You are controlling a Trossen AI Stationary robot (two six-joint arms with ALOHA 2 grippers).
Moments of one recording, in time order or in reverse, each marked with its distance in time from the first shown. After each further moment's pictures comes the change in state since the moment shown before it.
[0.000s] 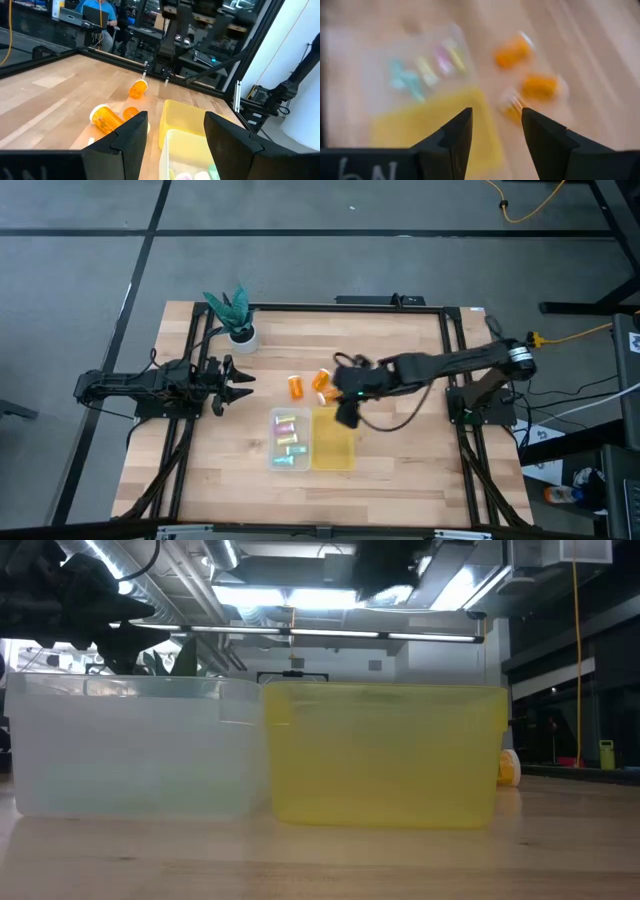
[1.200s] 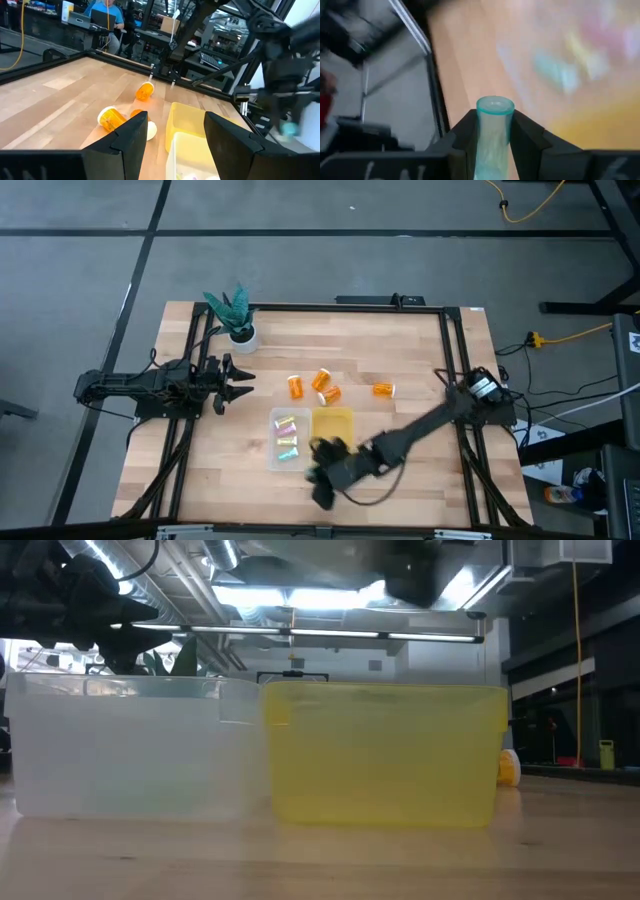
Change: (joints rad) left arm 0.000 0.000 -0.001 0.005 -0.039 0.002; right arm 0.358 0.340 -0.002 0.571 0.046 0.506
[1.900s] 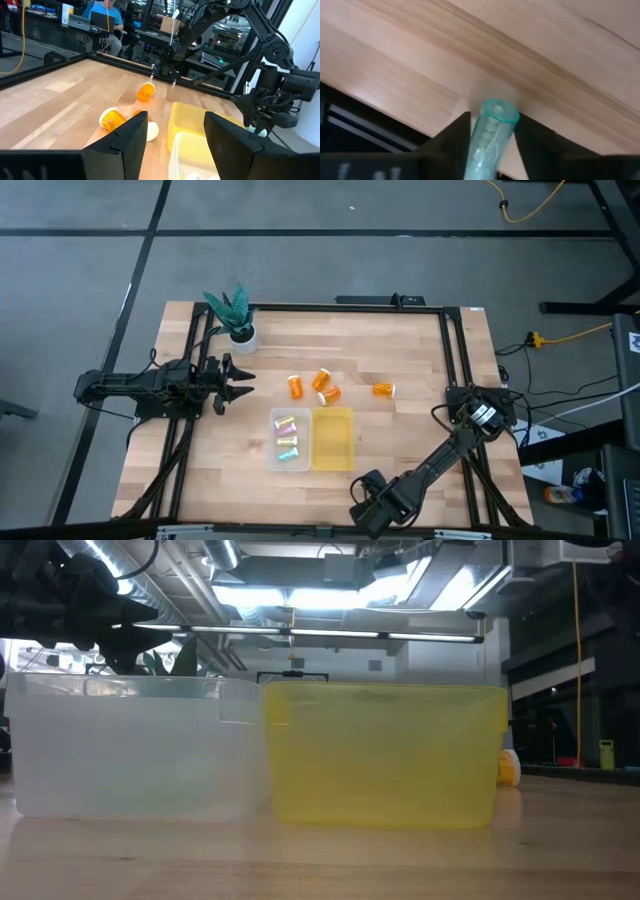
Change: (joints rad) left arm 0.001 0.000 0.000 0.000 0.000 0.027; right arm 0.250 0.149 0.006 -0.541 -0.302 0.955
